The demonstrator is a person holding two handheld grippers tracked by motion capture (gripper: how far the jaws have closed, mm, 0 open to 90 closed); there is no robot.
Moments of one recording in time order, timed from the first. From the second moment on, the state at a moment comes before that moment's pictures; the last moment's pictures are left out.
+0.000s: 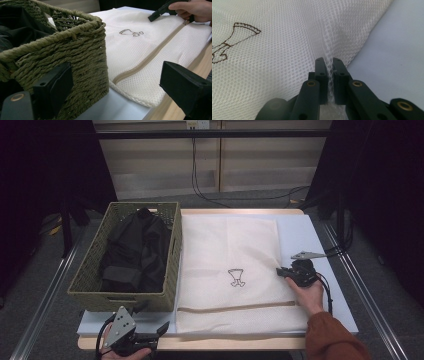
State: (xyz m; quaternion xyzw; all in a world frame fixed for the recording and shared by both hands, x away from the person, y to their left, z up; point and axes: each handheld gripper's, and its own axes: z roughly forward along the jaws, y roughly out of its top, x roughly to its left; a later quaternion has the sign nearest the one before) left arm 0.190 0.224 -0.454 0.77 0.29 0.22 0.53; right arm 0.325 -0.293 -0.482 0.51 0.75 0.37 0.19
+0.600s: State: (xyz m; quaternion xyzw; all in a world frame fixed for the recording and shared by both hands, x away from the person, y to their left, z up) left arm 0.190 0.224 -0.454 0.77 0.29 0.23 0.52; right arm 0.340 -0.291 -0.483 0.54 0.73 0.36 0.21
